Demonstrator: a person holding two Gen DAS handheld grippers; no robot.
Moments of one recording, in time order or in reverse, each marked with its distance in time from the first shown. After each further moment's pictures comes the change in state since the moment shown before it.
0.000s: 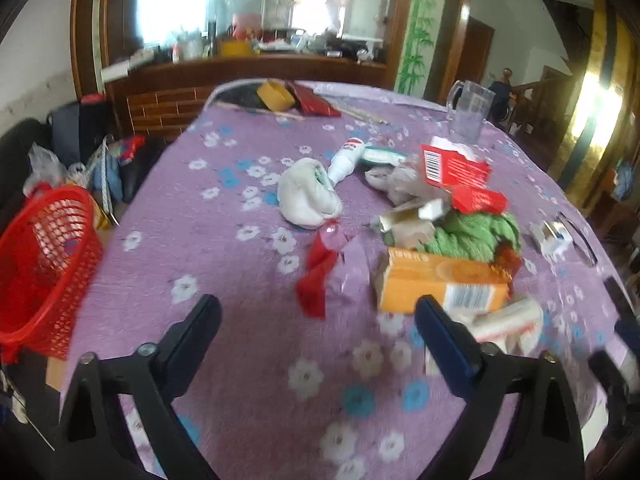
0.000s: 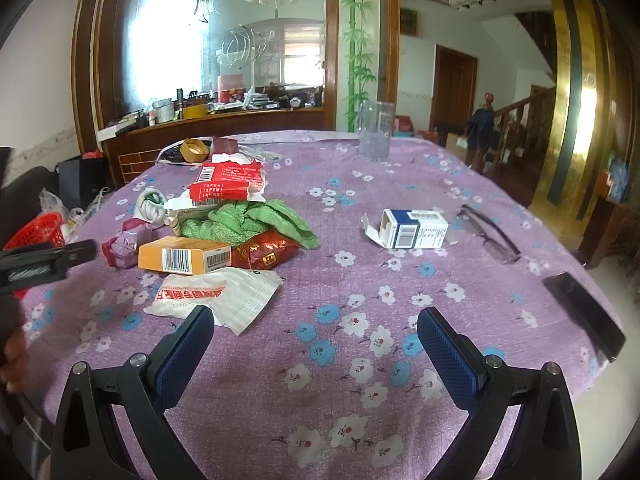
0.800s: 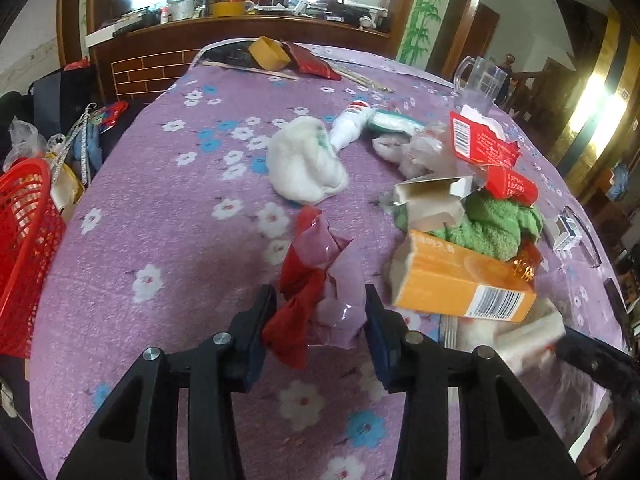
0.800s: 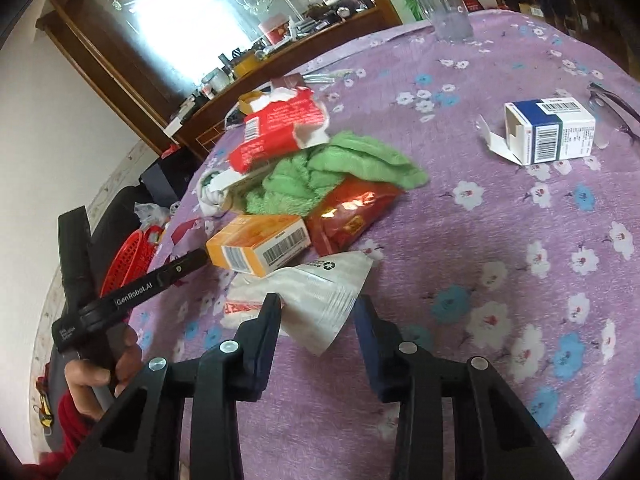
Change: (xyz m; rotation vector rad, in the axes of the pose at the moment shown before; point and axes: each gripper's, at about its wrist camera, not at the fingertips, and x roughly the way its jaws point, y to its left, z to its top) left arm 0.038 0.011 -0.003 -0.029 0.113 -0.052; right arm 0.090 -0.006 0.018 0.216 0.298 0.485
